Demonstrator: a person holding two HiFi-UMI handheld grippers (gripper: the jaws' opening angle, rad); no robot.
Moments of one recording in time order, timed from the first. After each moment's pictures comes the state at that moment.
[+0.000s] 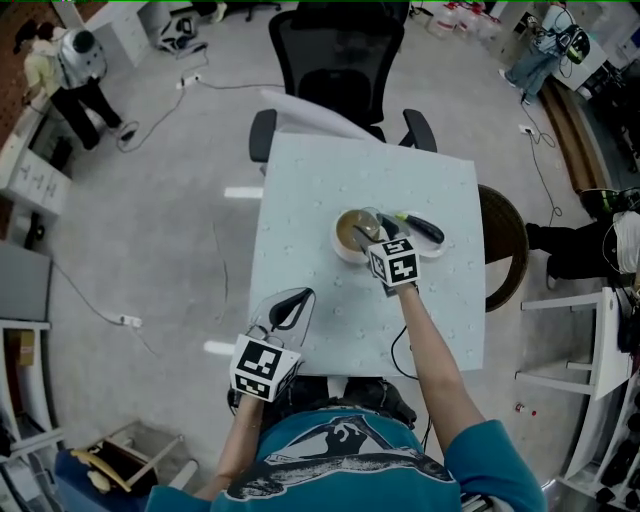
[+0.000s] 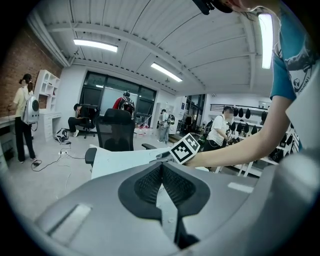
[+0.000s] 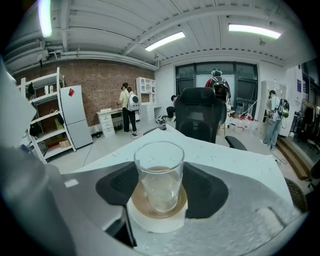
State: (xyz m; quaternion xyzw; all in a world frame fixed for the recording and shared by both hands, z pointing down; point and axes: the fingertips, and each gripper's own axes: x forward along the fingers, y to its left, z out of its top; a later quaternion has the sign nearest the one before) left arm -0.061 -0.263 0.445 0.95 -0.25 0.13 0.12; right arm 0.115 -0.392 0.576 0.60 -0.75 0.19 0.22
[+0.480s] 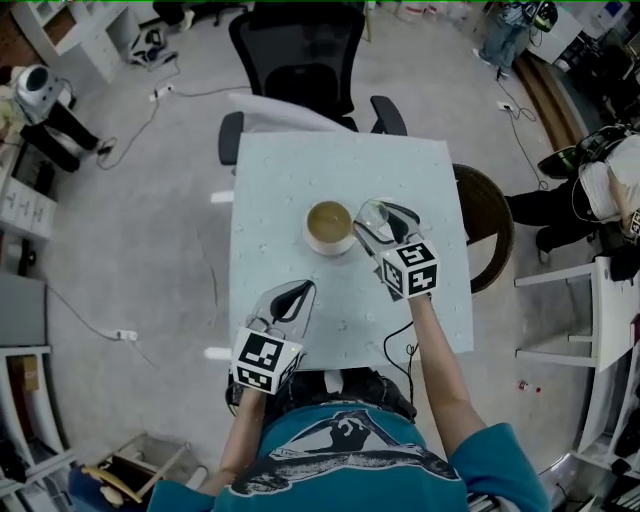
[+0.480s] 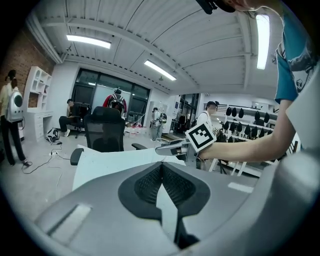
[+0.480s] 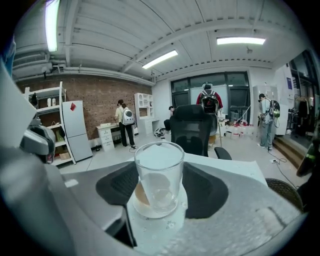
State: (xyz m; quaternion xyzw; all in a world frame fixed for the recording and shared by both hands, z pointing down) left arm -0.010 -0.242 0.450 0.96 -0.21 0.14 0.12; right arm 0.152 -0.330 0.495 0.62 -0.76 0.16 0.15
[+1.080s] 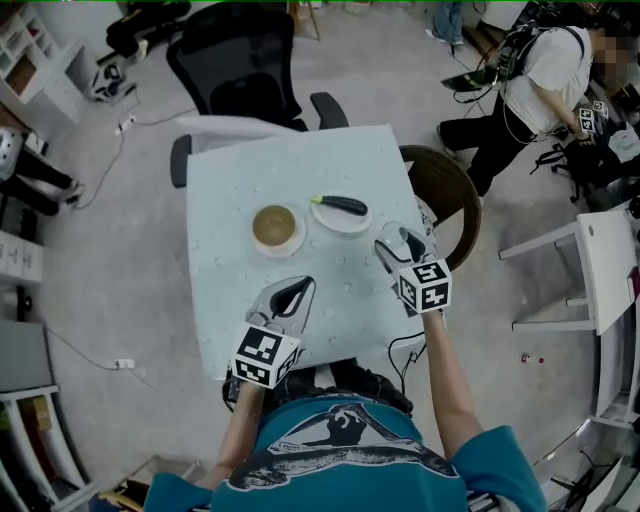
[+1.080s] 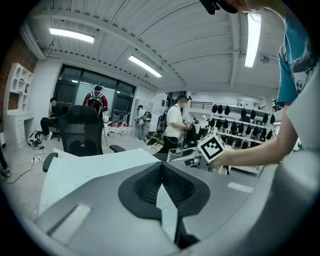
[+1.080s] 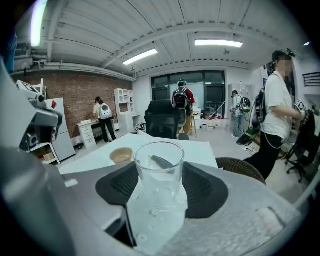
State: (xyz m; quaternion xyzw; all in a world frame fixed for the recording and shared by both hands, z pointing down) left arm 0.093 -0.189 0.441 0.97 -0.13 0.15 0.10; right arm 0.292 -0.193 0.527 0.69 -0.68 0.19 0.16
